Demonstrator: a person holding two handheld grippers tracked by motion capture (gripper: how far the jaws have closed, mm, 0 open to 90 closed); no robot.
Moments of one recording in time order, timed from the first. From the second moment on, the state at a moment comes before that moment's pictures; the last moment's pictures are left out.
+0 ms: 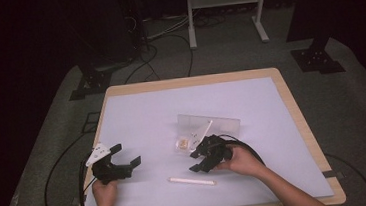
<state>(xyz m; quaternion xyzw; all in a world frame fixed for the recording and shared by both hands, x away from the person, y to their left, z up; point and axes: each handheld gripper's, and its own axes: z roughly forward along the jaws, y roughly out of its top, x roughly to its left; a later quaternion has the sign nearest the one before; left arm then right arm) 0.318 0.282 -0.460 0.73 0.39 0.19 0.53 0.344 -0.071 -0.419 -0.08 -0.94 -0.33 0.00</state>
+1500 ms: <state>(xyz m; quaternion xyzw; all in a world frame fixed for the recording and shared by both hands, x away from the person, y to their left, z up) 0.318 0.282 -0.460 0.73 0.39 0.19 0.53 0.315 -0.060 -0.454 -0.06 -0.95 -0.30 0.02</state>
